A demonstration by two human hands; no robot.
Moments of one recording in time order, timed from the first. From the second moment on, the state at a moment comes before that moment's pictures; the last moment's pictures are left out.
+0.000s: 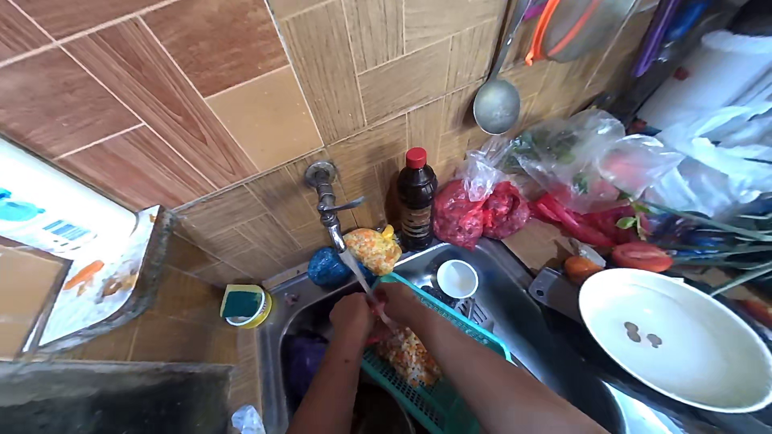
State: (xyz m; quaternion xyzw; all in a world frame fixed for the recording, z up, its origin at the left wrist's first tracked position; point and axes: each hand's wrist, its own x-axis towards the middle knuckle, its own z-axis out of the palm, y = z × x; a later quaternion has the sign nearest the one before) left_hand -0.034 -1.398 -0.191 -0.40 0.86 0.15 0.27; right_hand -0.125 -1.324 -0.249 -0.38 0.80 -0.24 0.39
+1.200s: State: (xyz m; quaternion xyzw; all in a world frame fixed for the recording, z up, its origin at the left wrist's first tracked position) left_hand -0.035 -1.403 -0.193 -0.43 0.85 0.27 0.16; right_hand -0.118 -1.318 -0.261 -0.32 0.79 -0.34 0.40
